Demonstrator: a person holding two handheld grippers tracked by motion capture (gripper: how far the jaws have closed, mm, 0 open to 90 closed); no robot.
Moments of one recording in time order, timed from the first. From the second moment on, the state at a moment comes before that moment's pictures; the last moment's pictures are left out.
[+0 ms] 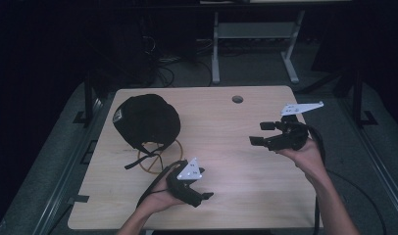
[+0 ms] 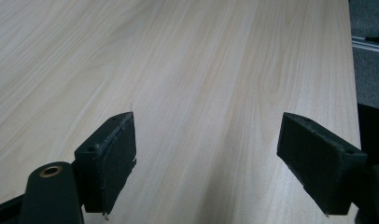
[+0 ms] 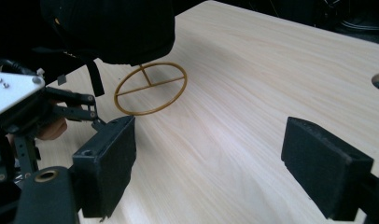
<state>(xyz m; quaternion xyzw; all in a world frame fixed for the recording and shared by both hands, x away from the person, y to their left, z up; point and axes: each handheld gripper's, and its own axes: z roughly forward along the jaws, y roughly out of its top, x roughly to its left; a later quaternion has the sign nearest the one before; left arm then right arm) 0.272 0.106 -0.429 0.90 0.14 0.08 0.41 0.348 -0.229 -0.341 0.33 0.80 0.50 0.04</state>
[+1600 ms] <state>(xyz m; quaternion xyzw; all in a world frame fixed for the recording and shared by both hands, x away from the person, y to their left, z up) 0.277 0.110 -0.432 0.89 0.16 0.08 0.41 0.296 -0.290 -0.422 0.40 0.78 0.48 0.03</state>
